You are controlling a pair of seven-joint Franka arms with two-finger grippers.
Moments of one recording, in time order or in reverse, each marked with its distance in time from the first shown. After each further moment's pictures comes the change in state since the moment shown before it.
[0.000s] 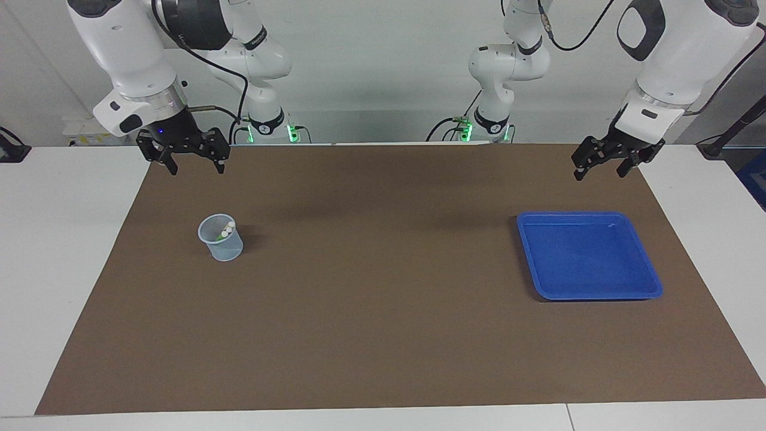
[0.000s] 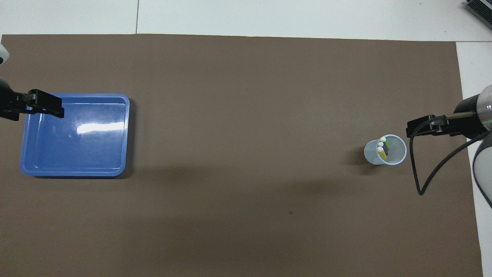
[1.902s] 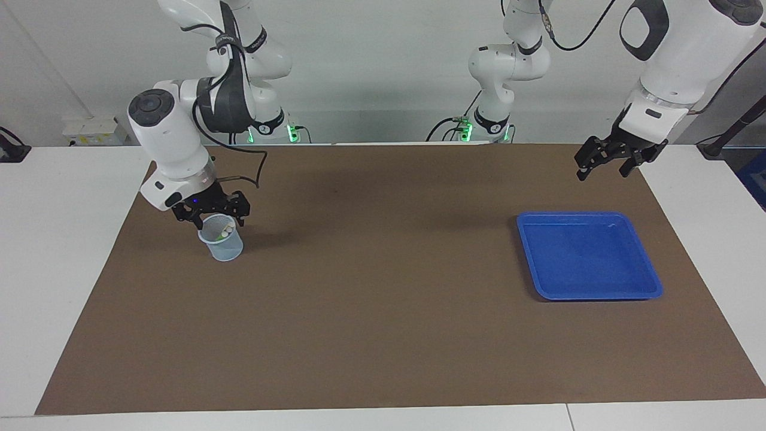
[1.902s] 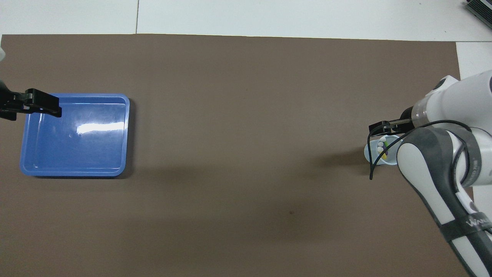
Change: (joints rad) left arm 0.002 -0.001 0.009 0.000 0.000 0.003 -0.001; right arm -0.014 0.125 0.001 -0.282 0.000 0.407 -0.054
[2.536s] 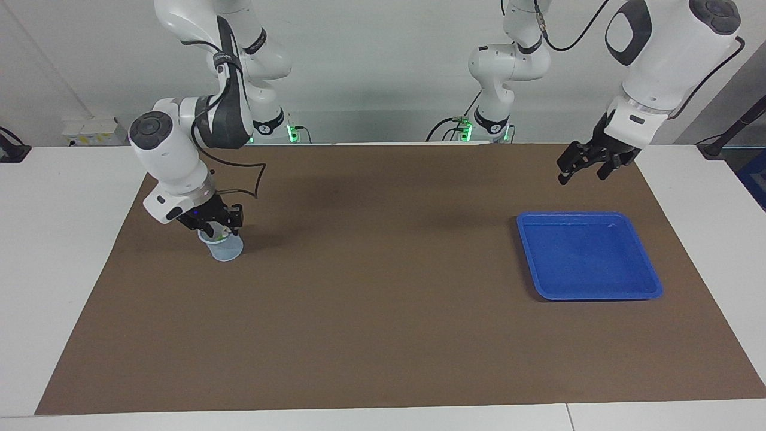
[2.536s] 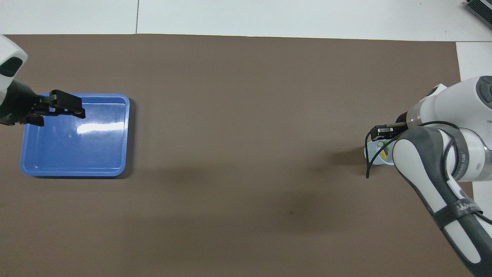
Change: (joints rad) left arm -0.031 -0.039 -0.022 -0.109 -0.097 0.082 -0.146; right arm -0.017 0.019 0.000 -0.036 0.050 0.023 0.012
